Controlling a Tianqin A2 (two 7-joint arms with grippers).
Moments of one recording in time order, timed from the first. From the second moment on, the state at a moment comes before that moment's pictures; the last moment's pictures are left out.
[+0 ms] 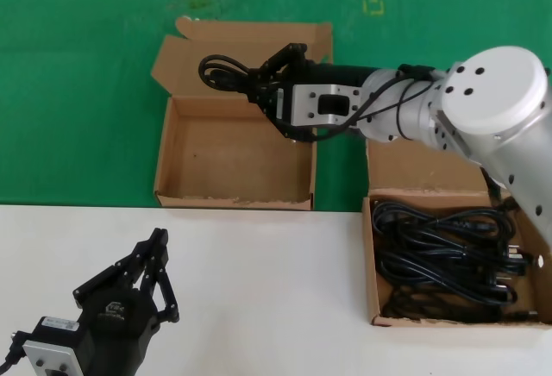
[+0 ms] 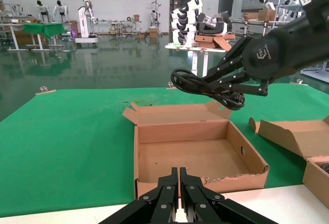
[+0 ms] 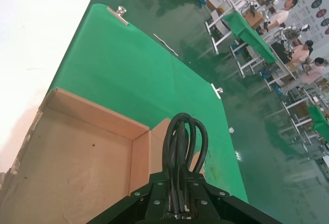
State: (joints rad) left arm -0.02 -0.30 1.61 -1.60 -1.77 0.02 -0.01; right arm 1.46 0.00 -2.28 0.48 1.57 -0.56 -0.65
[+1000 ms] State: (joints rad) left arm -0.02 -0.30 1.61 -1.60 -1.77 0.02 -0.01; right arm 1.44 0.07 -2.39 0.59 1.60 -0.50 -0.56
